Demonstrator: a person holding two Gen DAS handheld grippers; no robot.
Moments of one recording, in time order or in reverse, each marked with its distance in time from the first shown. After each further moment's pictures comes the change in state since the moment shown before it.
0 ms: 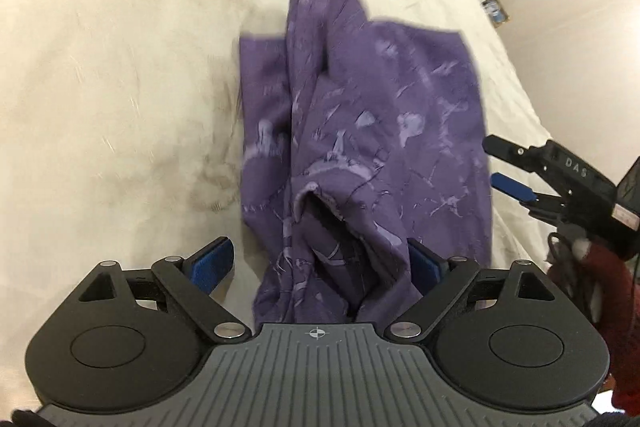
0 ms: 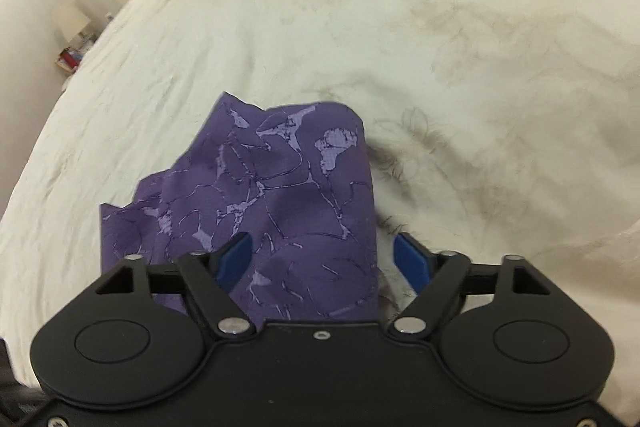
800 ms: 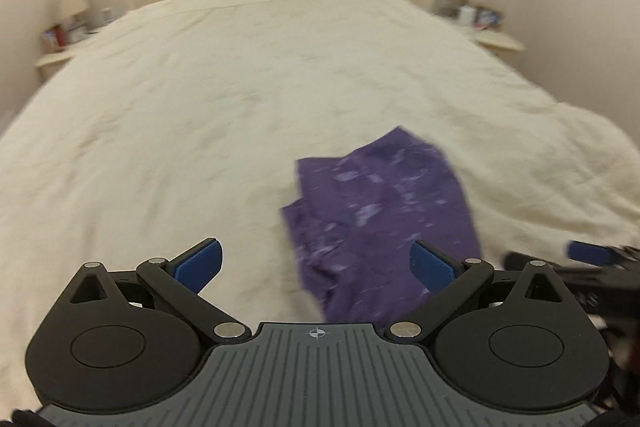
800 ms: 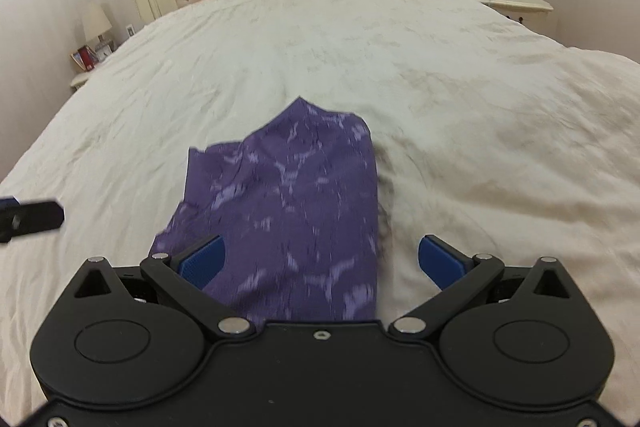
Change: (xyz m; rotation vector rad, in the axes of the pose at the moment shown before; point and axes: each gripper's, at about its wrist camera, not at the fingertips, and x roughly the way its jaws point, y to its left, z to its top) left arm -0.114 -0.152 -0.026 0.430 -0.314 0.449; right arm -0.126 0.076 -0.079 -0.114 -0.167 -0.131
